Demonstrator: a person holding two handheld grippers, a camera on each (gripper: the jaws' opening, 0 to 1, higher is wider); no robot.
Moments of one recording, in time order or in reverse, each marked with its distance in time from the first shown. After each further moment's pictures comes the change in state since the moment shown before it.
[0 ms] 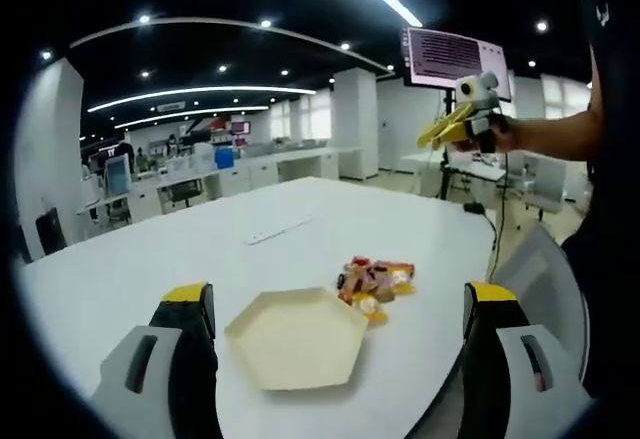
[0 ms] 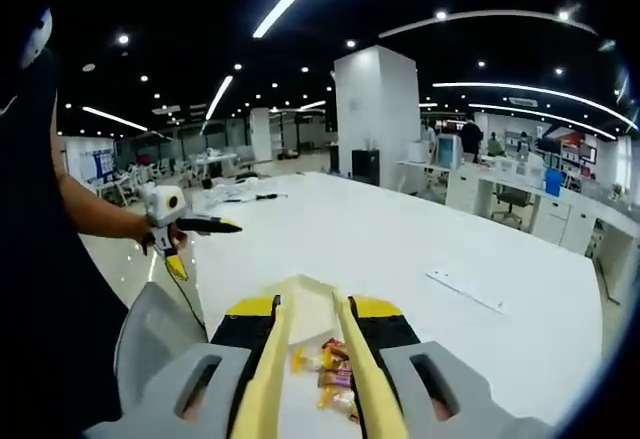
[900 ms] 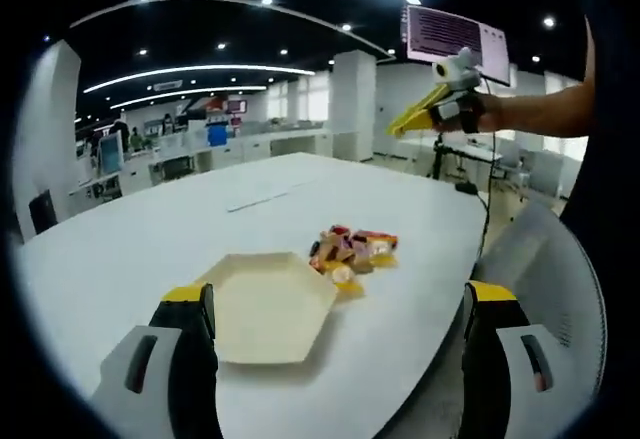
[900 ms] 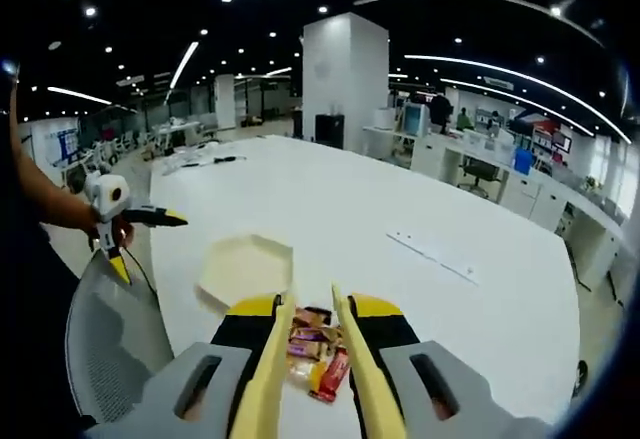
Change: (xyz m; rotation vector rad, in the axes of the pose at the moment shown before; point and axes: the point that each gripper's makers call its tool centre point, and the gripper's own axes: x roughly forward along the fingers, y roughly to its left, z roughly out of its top) left arm 0.021 -0.025 -0.054 -0.027 0.028 -0.046; right arm 0.024 -0.043 -0.051 -0.019 0.137 -0.169
